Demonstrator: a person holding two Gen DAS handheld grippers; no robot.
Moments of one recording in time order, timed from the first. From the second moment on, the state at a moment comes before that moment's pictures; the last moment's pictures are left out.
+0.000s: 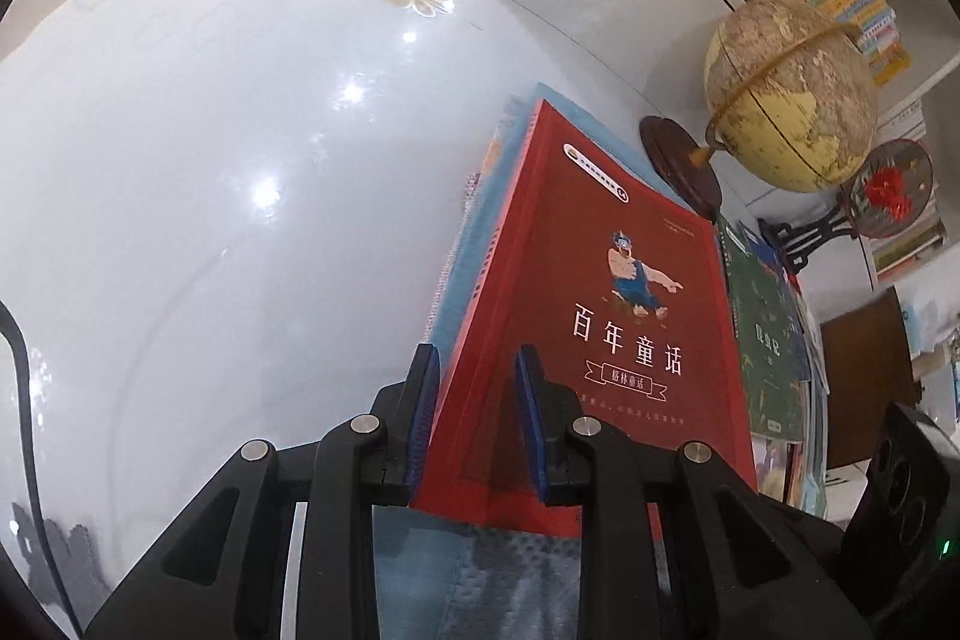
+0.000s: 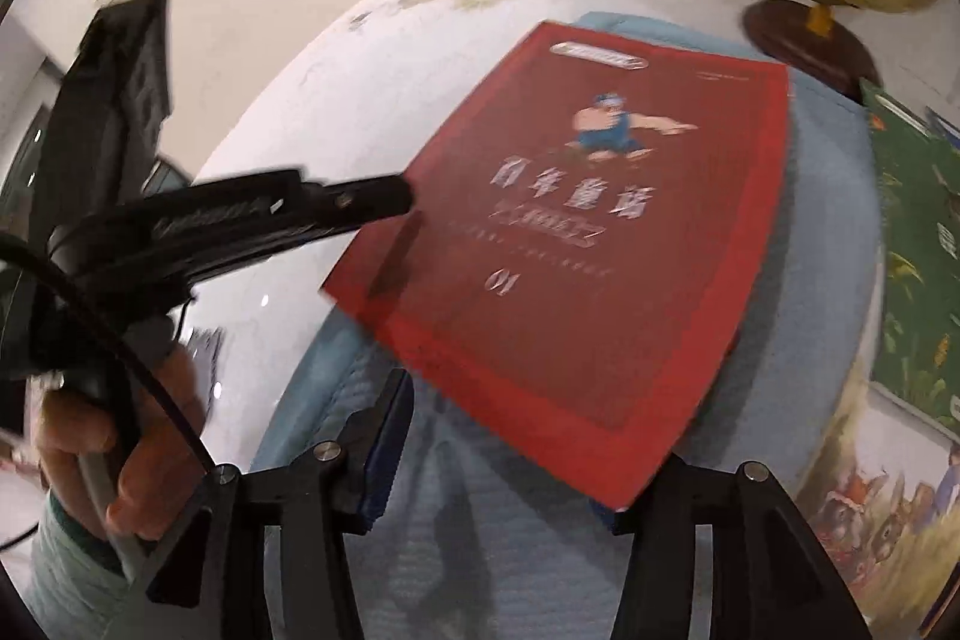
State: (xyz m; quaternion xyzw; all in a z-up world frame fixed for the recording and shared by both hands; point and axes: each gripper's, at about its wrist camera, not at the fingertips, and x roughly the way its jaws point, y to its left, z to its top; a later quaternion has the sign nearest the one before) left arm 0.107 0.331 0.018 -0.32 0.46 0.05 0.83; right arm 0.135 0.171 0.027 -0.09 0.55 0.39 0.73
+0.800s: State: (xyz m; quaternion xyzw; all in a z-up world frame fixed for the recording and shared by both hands) left arm 0.172 0.142 0.061 -0.22 0.48 -0.14 0.84; right arm 0.164 -0.073 0.052 0.05 0.59 0.23 0.77
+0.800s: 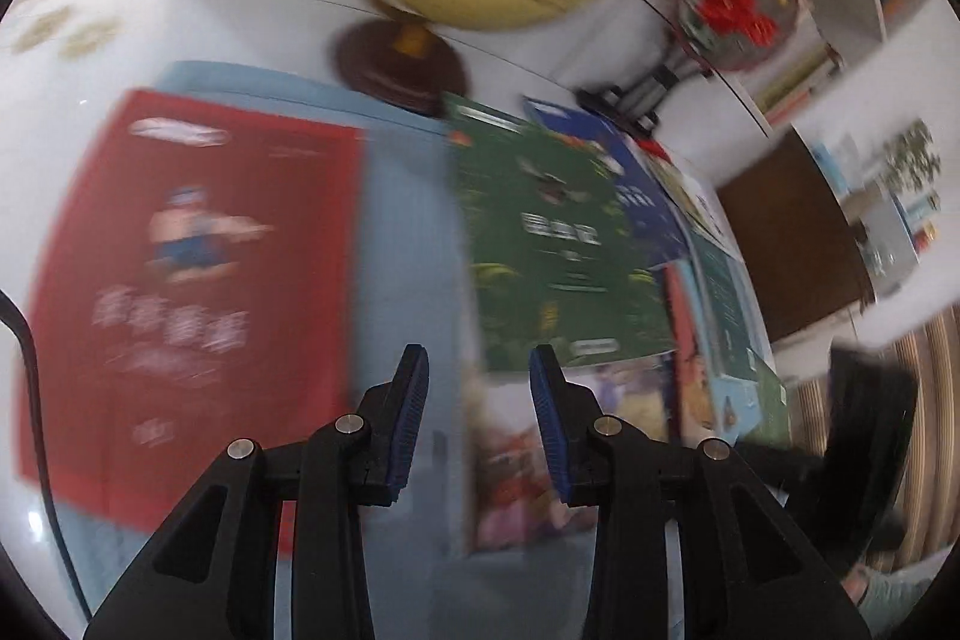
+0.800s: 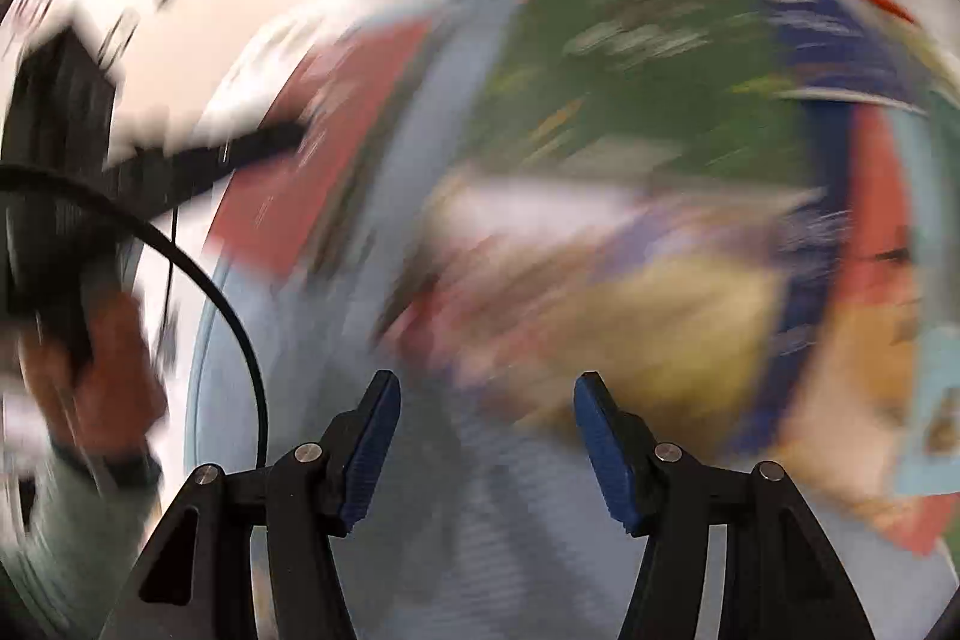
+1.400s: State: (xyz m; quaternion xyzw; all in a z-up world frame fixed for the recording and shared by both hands) left arm 0.210 0.113 0.018 -0.26 0.50 -0.12 0.82; right arm 0.254 -0.086 0.035 -0.03 0.57 0.15 0.81
